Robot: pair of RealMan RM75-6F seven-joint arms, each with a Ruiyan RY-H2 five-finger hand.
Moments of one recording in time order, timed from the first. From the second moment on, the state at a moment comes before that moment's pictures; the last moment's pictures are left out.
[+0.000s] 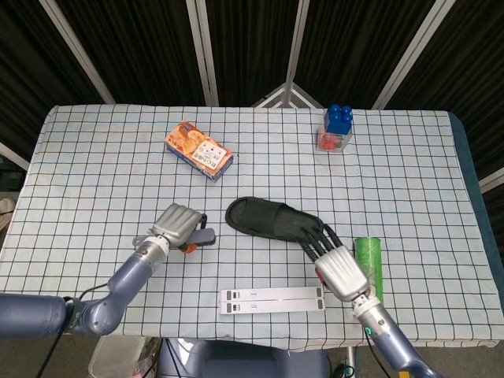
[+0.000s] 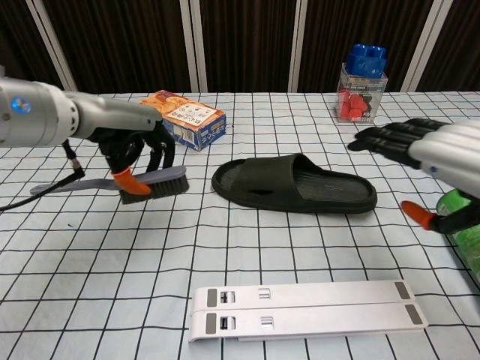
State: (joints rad) left arm -1.05 -1.32 -0.08 -1.87 0.50 0.91 0.72; right arm 0.46 -1.34 -0.07 -1.83 -1.45 1.29 -0.62
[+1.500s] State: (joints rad) left arm -0.57 -1.12 0.17 -1.84 1.51 1.26 0.14; right arm 0.14 -1.18 -0.12 -1.69 -1.61 1.57 -0.22
